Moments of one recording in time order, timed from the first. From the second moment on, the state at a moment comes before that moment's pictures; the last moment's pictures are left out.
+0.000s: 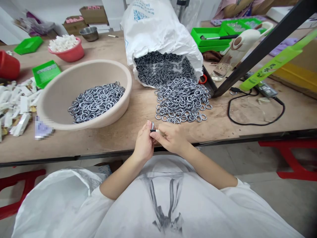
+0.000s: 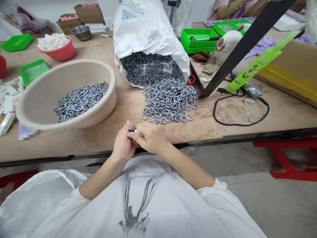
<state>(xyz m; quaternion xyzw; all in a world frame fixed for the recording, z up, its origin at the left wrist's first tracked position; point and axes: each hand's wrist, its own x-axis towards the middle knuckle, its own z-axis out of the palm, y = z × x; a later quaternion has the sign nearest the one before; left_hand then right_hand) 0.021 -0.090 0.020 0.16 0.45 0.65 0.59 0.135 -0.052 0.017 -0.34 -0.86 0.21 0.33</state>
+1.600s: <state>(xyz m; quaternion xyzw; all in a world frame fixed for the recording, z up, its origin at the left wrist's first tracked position) 0.008 -0.088 0.014 0.27 0.38 0.59 0.66 0.130 -0.033 0.003 -0.32 -0.69 0.47 0.45</state>
